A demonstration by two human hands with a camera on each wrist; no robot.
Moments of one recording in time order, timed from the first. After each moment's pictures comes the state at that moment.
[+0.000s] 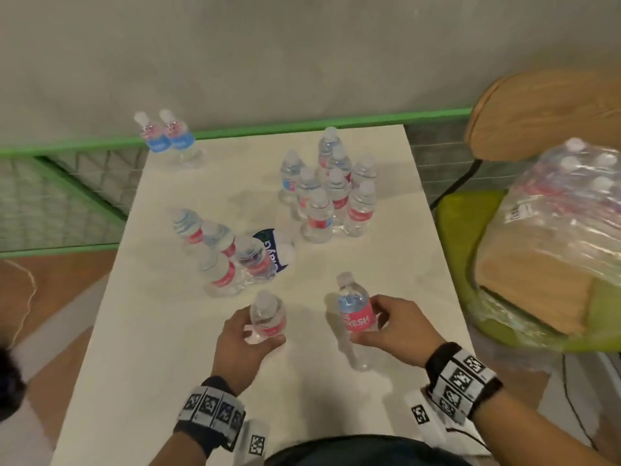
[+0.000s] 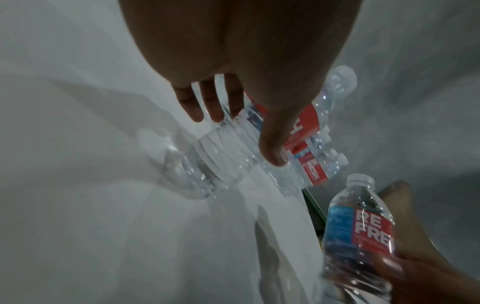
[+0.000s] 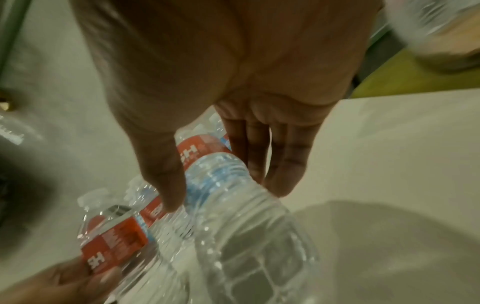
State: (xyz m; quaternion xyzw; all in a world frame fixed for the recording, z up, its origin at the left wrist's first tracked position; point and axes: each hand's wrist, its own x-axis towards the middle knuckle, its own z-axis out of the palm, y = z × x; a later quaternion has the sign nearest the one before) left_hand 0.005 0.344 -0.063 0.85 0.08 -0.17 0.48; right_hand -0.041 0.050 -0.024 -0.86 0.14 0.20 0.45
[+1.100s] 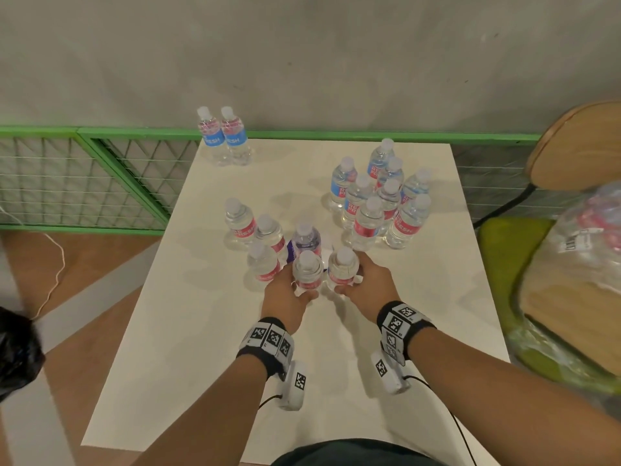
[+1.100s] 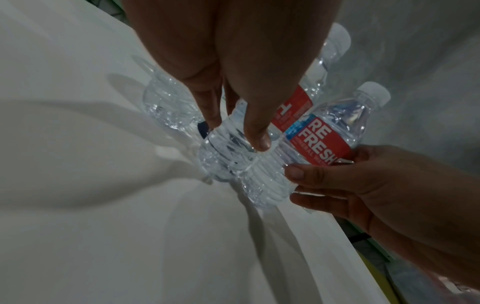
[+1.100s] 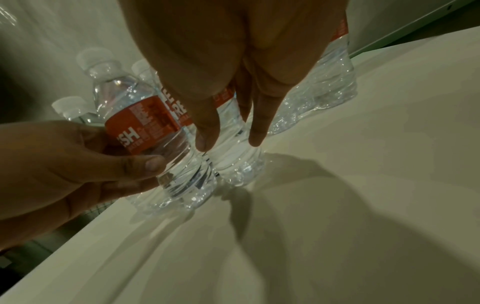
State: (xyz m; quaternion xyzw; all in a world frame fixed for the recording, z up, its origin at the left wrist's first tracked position) left_hand 0.079 0.334 -0.064 0.84 0.06 -0.15 0.51; right_hand 0.069 0.149 -0.056 -0.86 0.13 0.08 0.49
